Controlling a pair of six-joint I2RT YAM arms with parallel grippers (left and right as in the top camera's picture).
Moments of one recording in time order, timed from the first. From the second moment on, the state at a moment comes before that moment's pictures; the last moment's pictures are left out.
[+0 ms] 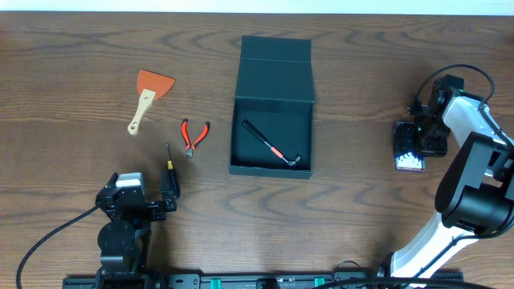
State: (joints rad) left arm -0.03 0.01 0.11 -0.37 -0.09 -0.03; right arm -0.33 2.01 1.32 -0.90 0.04 -0.17
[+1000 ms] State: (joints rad) left arm -0.03 0.01 0.11 -0.37 -0.09 -0.03; right arm -0.27 2.01 1.55 -1.09 0.03 -0.16
